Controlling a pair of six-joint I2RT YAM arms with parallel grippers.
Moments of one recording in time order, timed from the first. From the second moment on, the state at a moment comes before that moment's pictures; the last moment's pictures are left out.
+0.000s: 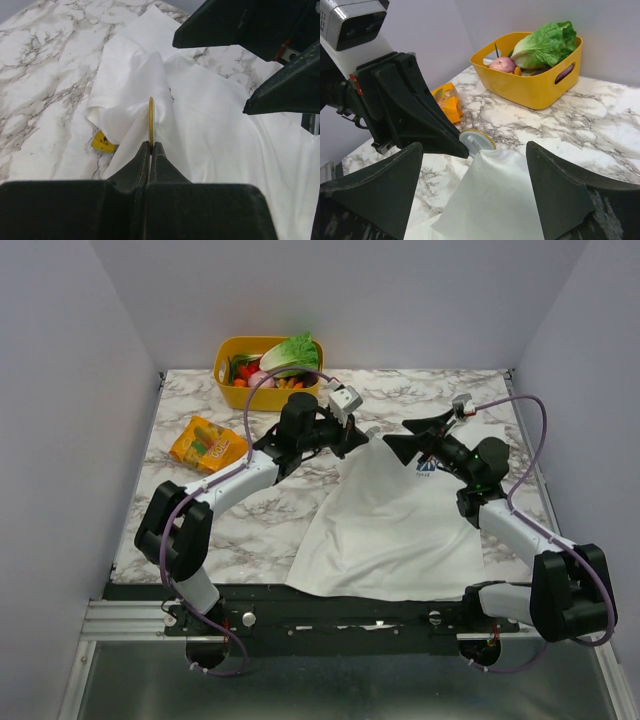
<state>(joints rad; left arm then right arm) -0.62 1.66 1.20 0.24 0.54 -0.07 0.19 1.25 0.59 0.88 -0.63 0.43</state>
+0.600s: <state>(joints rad) -0.56 1.77 1.50 -0.09 -0.19 -0.05 0.19 1.17 0.61 0.53 -0.46 0.37</state>
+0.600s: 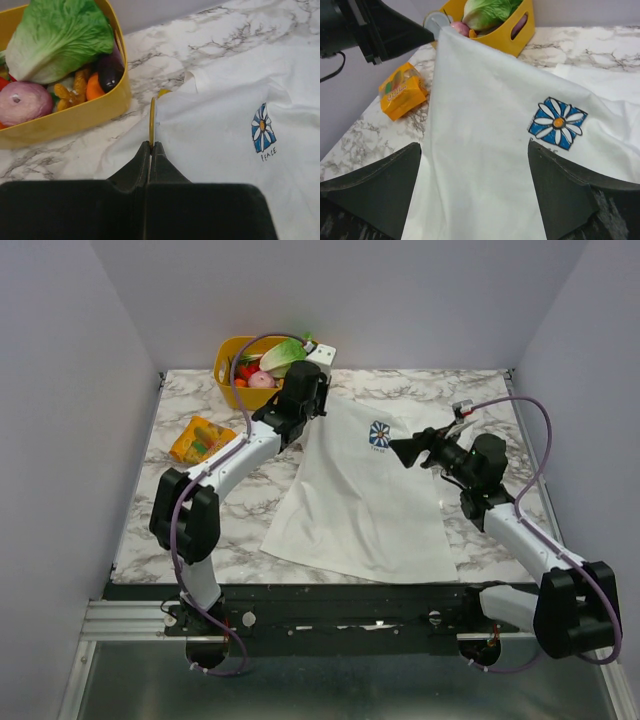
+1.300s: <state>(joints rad) -0.60 1.72 1.42 -0.31 -0.31 -0.11 0.20 0.89 0.59 -0.17 -0.21 0.44</state>
